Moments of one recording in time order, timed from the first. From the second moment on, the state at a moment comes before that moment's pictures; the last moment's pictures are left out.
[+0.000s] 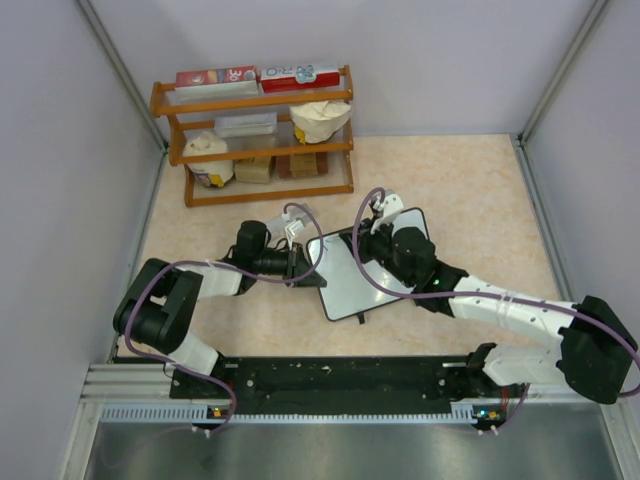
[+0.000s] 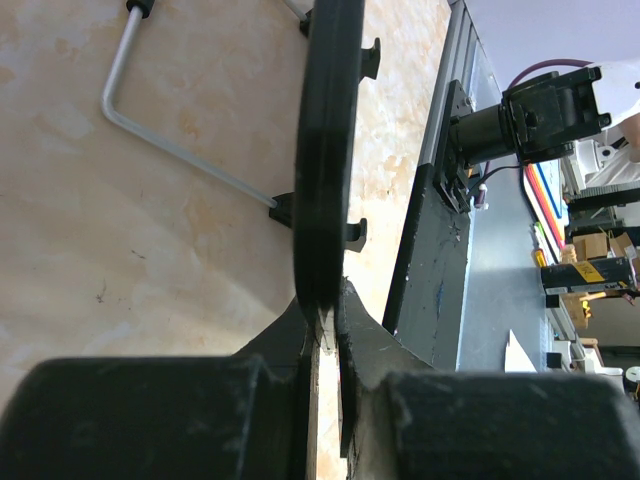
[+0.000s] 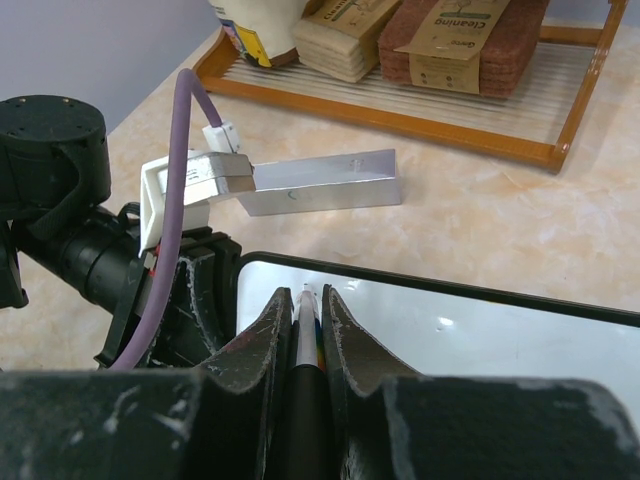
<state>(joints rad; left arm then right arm) -0.37 1.56 0.54 0.46 1.05 -0.42 0.90 1.20 0.69 0.38 0.21 0.29</state>
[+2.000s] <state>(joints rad) -0.37 1.56 0.54 0.46 1.06 -0.42 0.84 0.96 0.59 0.33 0.04 0.34</state>
